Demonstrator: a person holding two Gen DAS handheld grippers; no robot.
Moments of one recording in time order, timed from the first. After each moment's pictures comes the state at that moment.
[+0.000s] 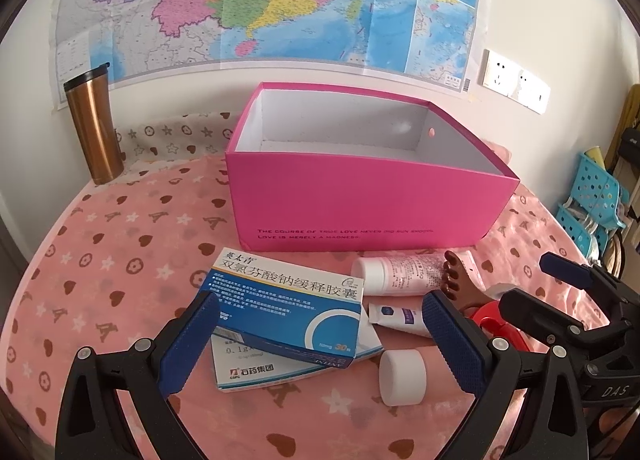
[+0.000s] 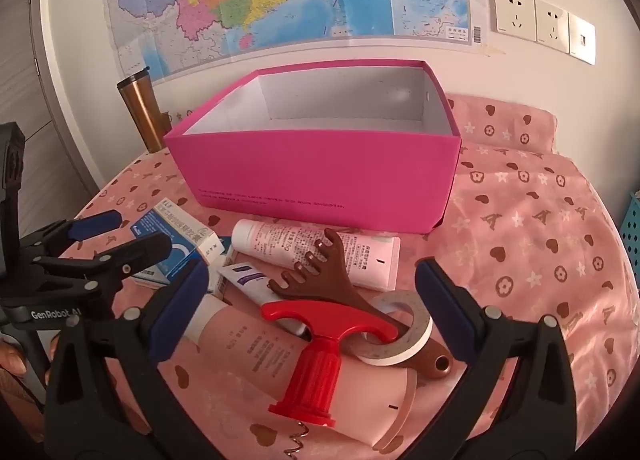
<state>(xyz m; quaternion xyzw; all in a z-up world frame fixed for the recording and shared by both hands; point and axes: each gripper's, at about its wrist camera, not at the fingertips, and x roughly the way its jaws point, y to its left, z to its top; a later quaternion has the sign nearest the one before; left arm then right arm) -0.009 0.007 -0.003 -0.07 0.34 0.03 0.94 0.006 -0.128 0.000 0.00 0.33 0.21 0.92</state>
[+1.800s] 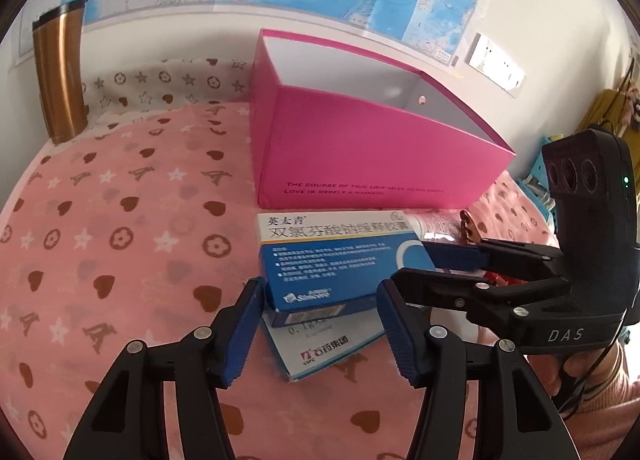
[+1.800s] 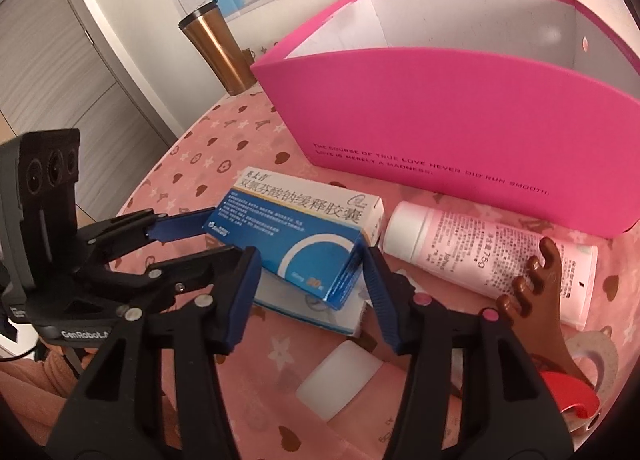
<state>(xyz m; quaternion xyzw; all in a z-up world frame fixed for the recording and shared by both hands) -0.002 0.081 -0.037 -0.11 0.40 -0.09 0.90 0.056 -0.030 -0.038 0.02 0.44 0.37 0.82</state>
